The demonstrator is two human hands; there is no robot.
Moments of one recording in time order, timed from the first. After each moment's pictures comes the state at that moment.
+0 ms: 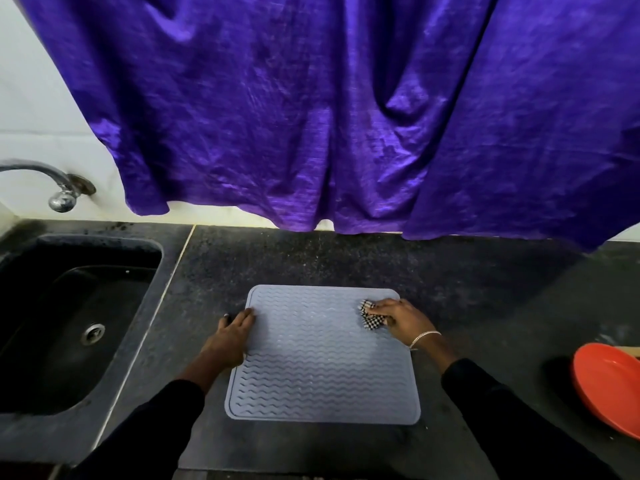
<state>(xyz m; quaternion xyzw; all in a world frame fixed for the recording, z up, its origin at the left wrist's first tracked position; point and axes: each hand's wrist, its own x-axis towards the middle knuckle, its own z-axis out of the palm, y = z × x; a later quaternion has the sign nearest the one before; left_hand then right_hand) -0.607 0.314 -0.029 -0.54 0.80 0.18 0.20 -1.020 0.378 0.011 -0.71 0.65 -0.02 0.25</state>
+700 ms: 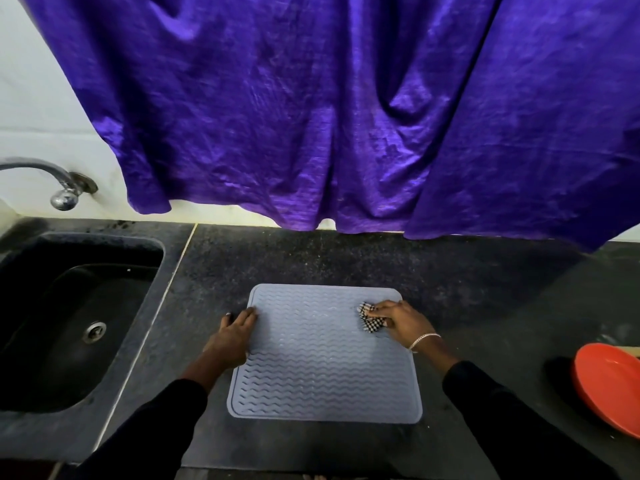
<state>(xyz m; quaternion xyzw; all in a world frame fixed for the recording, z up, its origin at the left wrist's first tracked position) -0.610 0.318 -0.025 -0.55 0.79 0.19 0.20 -1.014 0.382 0.010 -0.73 0.64 0.00 0.24</state>
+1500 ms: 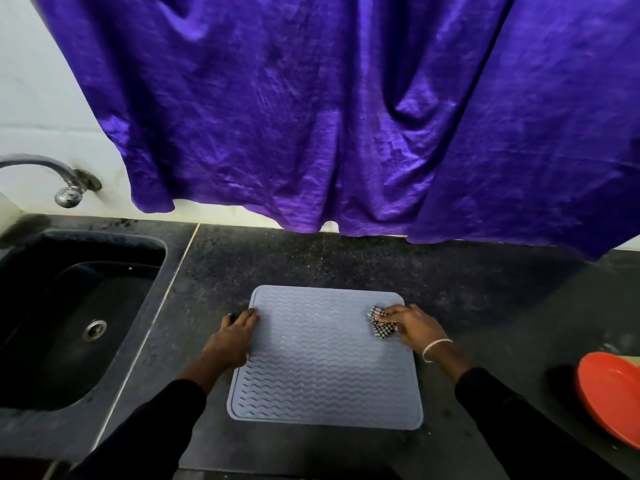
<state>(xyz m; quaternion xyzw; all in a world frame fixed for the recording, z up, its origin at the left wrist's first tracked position) -0.607 0.317 -0.026 -0.55 0.79 0.19 0.18 -1.028 0.386 0.014 -0.71 0.67 0.02 0.23</state>
